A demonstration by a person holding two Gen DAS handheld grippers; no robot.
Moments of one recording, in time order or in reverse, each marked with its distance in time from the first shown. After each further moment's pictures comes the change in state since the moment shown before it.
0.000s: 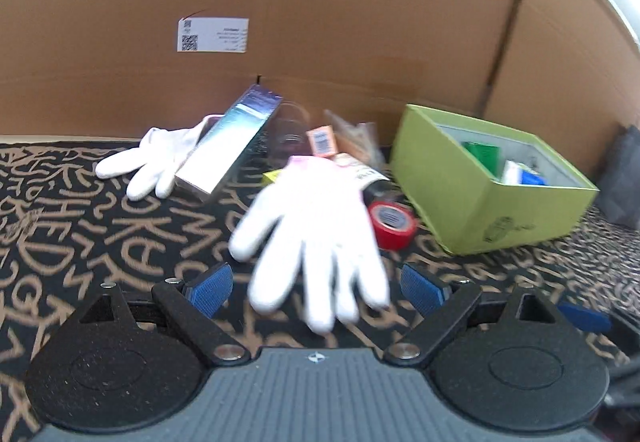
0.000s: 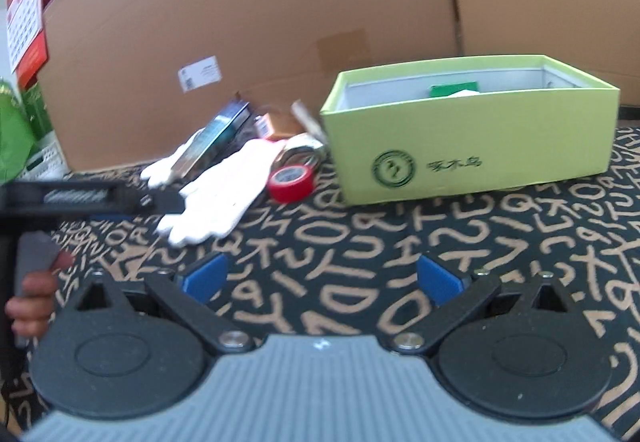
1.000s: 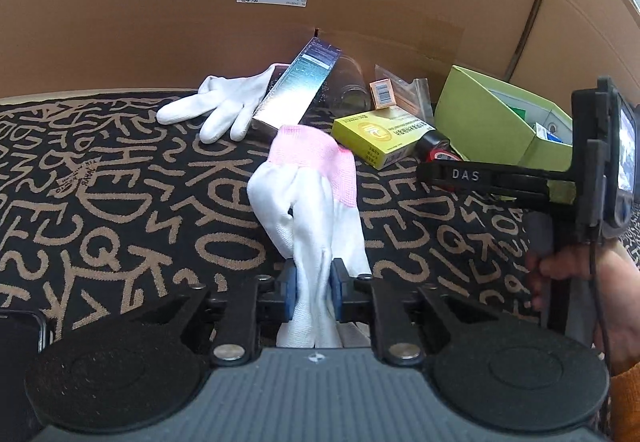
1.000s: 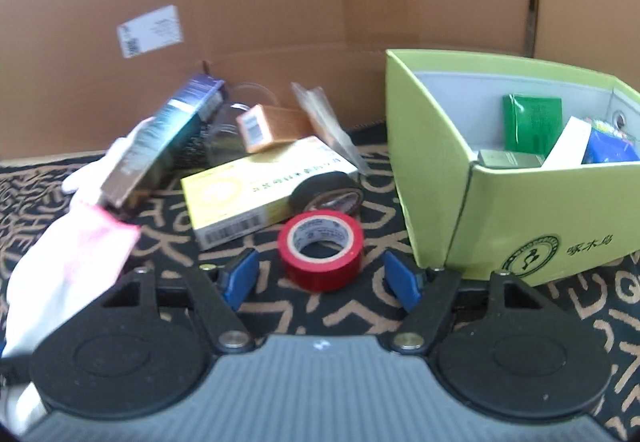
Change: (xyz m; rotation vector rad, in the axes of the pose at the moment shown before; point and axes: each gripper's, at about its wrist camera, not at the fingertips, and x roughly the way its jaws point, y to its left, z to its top) left arm -0.022 0.060 -0.021 -0.011 0.121 -0.011; right arm 0.146 0.052 0.053 -0.012 0.095 -0.211
